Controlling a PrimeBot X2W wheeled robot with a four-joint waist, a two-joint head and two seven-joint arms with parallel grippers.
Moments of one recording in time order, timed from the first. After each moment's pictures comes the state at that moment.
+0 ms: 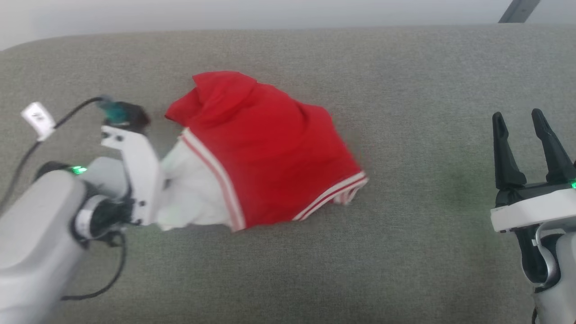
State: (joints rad) left arm -0.71 0.63 -0.63 0.27 -0.91 0.07 0.83; right arm -0.29 -0.27 -0.01 0.18 0.38 0.13 -0.25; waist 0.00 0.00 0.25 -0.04
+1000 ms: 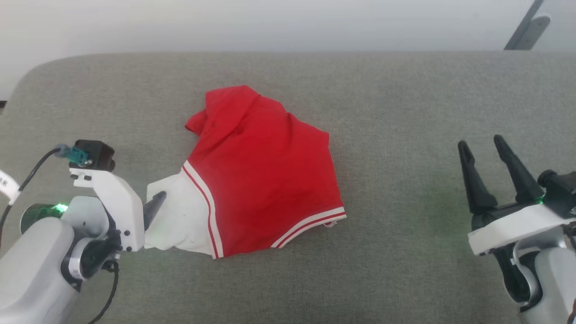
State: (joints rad) left arm -0.52 0.65 -0.53 0.30 -0.92 0.11 0.53; right arm -0.25 -0.29 0.09 0.18 0.43 0.13 -0.20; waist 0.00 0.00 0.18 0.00
